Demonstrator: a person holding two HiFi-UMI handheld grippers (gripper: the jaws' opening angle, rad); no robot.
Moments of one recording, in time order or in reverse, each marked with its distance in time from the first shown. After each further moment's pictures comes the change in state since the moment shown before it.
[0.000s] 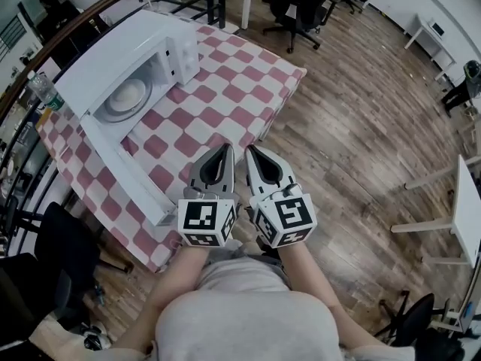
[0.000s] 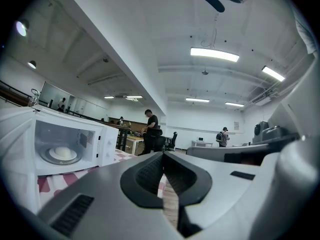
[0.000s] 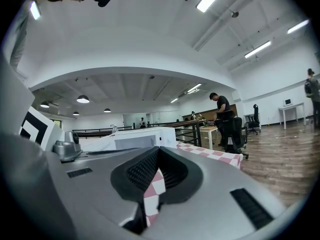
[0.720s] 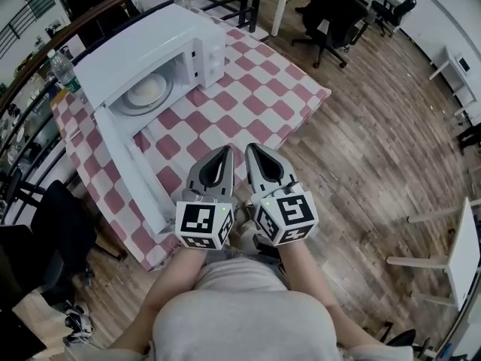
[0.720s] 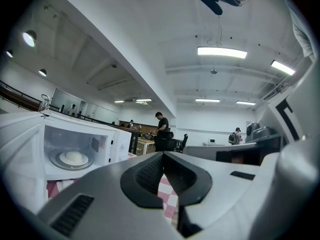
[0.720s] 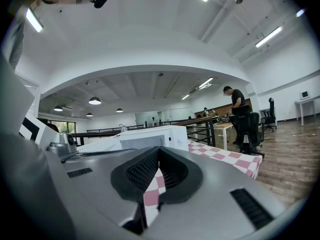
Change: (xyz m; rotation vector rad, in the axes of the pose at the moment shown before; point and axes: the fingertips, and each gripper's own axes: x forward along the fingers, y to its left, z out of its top) left arm 0.016 0.042 0.011 -0.001 -0.032 0.131; right arm 0.060 0.002 0.006 0.006 0.023 0.162
